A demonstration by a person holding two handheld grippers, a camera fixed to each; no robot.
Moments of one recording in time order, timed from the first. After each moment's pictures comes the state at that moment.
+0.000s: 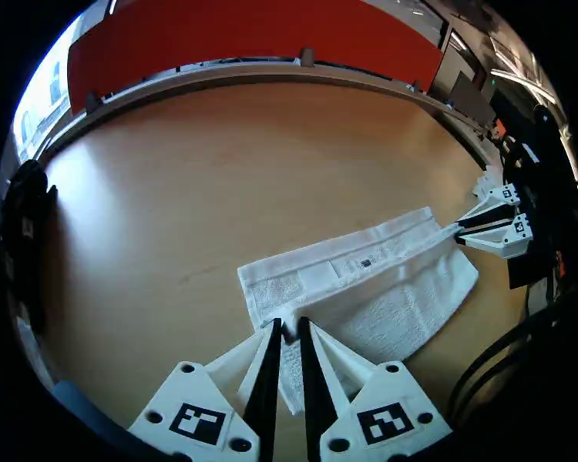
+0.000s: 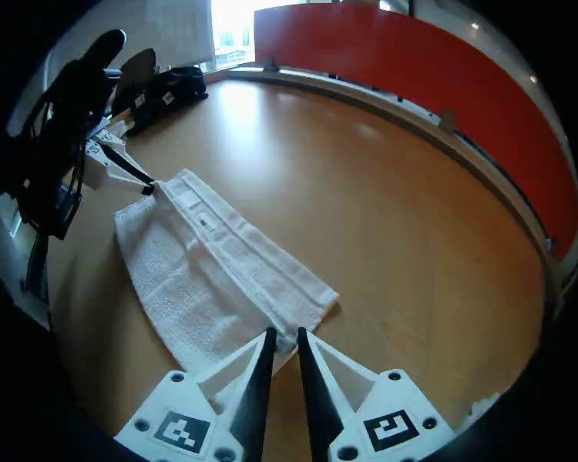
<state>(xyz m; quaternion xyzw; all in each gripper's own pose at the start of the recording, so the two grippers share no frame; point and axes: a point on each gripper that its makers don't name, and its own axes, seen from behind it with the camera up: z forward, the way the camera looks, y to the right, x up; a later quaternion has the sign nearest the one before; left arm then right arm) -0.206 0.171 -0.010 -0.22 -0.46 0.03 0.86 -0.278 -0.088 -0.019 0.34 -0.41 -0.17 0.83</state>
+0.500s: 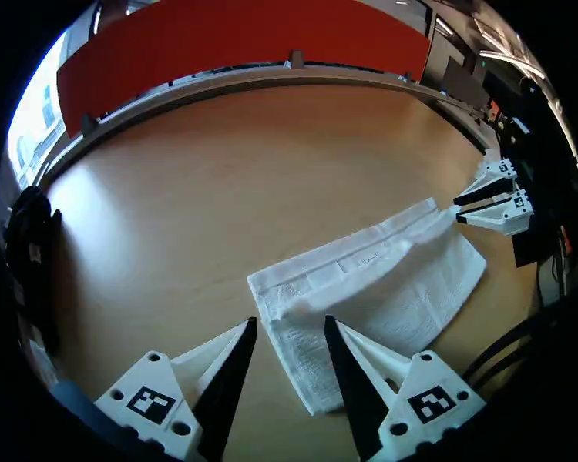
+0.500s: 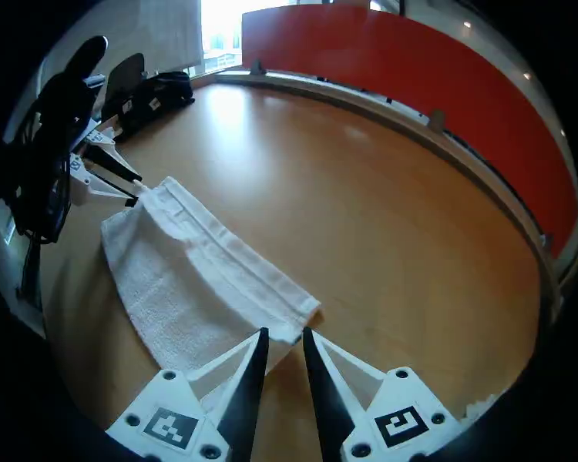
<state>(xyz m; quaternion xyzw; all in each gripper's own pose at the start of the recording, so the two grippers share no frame) -0.203 0.162 -0.001 -0.23 -0.44 0.08 0.86 -0.278 -0.084 0.000 0.32 -0.41 -0.16 0.84</state>
